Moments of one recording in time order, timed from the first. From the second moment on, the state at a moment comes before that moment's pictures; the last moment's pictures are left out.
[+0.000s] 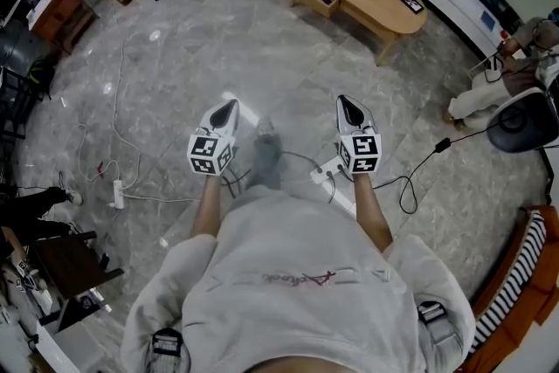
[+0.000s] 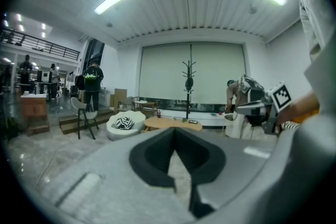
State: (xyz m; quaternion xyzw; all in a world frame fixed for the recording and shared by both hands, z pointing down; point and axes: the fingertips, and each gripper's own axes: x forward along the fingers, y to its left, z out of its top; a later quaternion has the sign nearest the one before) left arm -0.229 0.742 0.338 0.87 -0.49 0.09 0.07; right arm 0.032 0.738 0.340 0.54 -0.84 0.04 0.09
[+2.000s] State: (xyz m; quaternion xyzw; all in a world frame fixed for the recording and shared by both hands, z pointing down) left arm -0.303 0.135 0.354 0.91 -0.40 0.09 0.09; right arm -0.058 0.165 0.353 0.58 -0.81 0.06 0.12
